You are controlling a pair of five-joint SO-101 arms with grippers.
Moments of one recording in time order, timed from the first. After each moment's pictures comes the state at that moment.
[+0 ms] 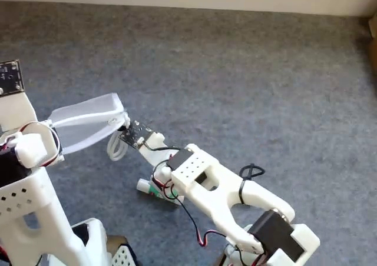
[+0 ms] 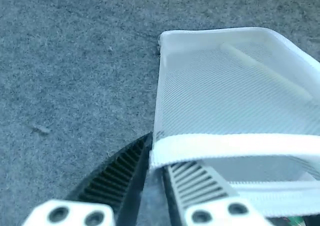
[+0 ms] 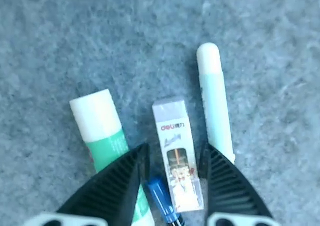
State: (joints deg) left arm -30.5 -46.5 22.5 91.2 0.7; right arm -47.4 -7.6 43.9 45.5 12.2
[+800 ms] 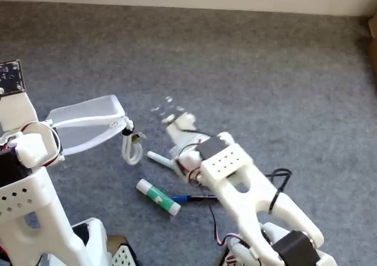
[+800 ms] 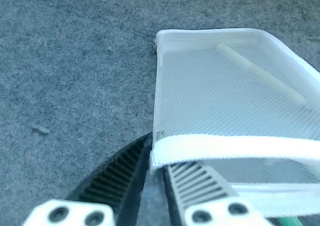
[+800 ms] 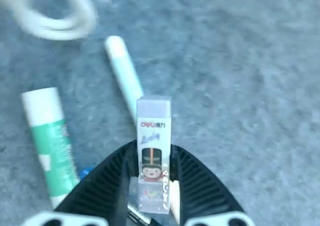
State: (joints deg) left arm -30.3 -46.5 22.6 91.2 0.7; right arm -33.8 -22.8 44.1 55.3 12.3
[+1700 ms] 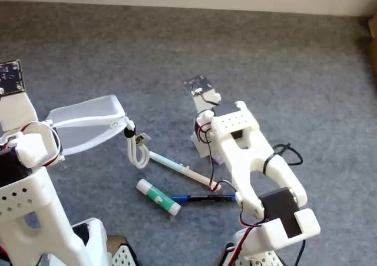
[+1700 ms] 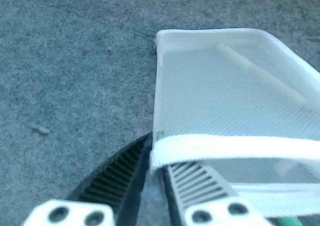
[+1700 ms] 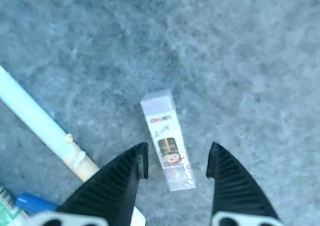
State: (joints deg) left arm -30.3 -46.5 22.6 91.2 0.7; right arm -21.9 -0.8 27.5 61.1 12.3
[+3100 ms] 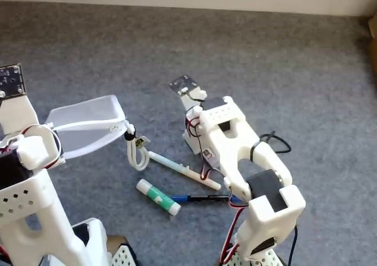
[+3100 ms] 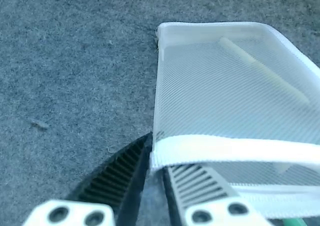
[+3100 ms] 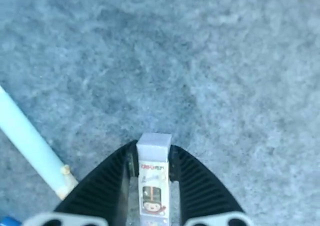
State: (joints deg) left arm -30.5 -47.3 24.8 91.0 0.7; right arm -23.6 10.4 19.7 58.2 17.8
